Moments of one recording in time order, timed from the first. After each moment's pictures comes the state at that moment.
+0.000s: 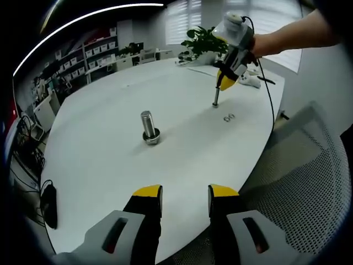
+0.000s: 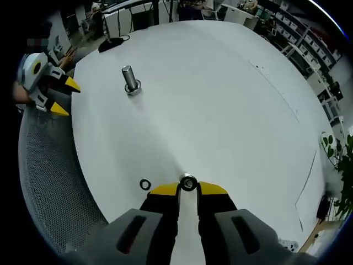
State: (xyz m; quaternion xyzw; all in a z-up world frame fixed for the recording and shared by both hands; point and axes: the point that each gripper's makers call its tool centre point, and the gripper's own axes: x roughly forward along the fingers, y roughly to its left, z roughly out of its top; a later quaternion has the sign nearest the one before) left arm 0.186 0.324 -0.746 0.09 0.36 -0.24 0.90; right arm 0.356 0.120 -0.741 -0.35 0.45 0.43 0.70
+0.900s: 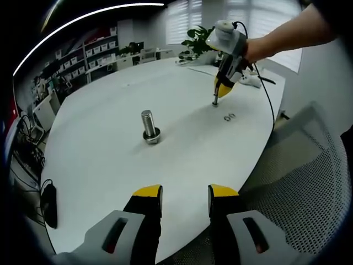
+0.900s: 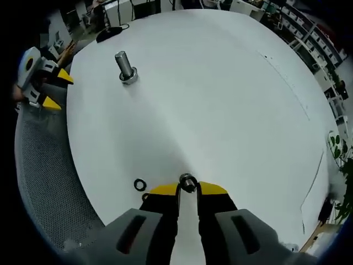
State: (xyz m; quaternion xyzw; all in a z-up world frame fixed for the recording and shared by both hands) left arm 0.185 0.325 -0.748 0.09 0.37 -0.24 0.90; right arm 0.362 0.121 -0.773 -0.36 0.48 0.43 0.67
